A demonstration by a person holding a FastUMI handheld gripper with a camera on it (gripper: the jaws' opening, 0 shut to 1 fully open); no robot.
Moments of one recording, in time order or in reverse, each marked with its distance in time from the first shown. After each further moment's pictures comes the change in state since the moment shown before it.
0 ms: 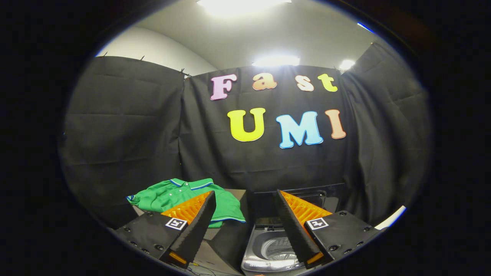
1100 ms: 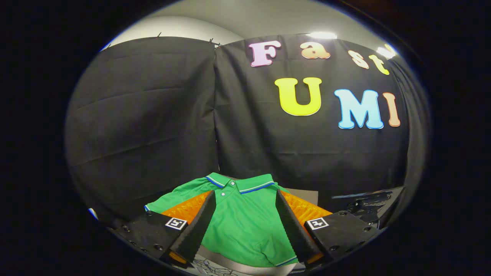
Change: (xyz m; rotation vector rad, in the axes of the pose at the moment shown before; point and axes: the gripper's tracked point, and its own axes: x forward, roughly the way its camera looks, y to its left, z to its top) arm 0.151 0.169 -0.028 -0.036 0.274 0.263
